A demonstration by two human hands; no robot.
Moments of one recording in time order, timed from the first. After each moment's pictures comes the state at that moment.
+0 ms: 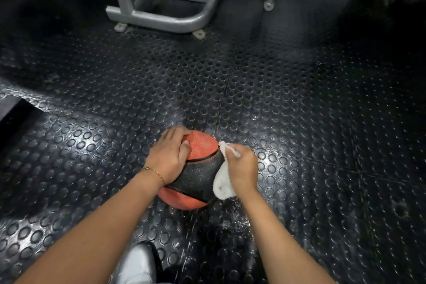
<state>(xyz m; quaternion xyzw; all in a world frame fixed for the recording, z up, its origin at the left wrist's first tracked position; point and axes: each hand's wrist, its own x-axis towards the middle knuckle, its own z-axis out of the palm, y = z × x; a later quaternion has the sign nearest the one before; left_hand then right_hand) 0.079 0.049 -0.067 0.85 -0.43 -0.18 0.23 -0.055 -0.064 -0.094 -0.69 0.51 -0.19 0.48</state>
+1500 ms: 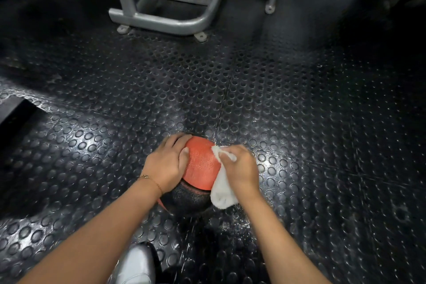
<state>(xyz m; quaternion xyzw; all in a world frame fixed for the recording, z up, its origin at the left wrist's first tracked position) 0.069 0.056 -0.068 0.87 -0.44 -0.14 0.16 -0.059 -0.060 -0.069 -0.76 0.45 -0.14 0.45</state>
